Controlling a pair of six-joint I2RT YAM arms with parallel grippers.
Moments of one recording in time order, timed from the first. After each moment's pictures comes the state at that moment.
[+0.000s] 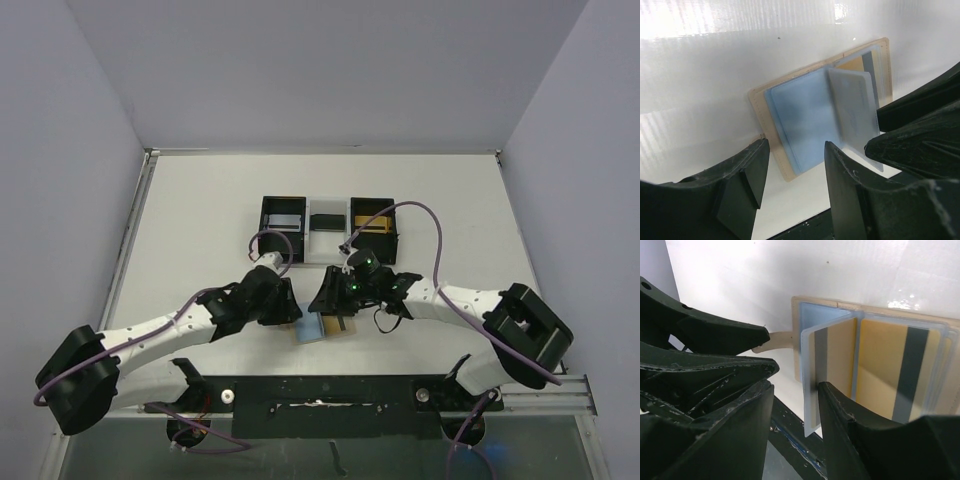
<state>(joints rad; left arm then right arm) -0.85 1.16 0.54 -0.23 -0.06 -0.85 0.82 1.43 0.69 -0.01 -0.31 0.95</state>
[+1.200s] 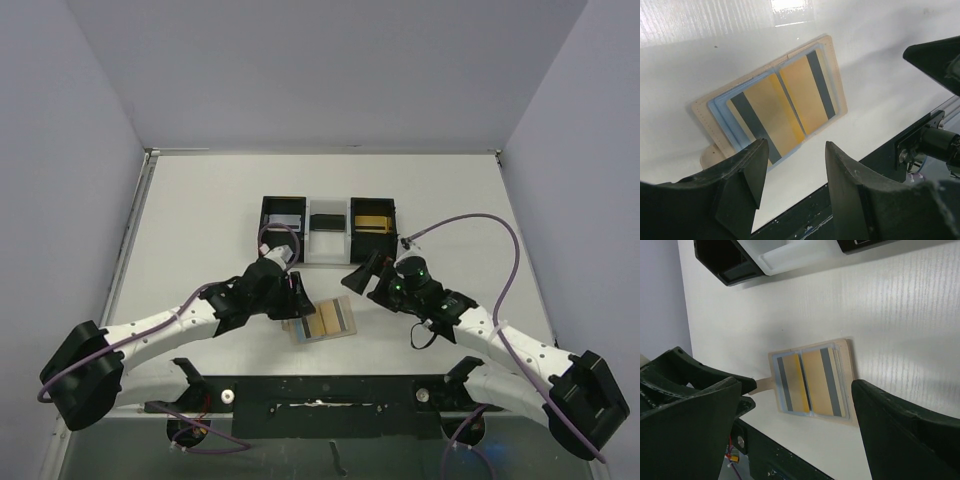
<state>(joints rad) -0.84 1.17 0.59 -0.16 0.07 -0.87 0.67 1.00 0.49 -0.09 -0.03 1.01</state>
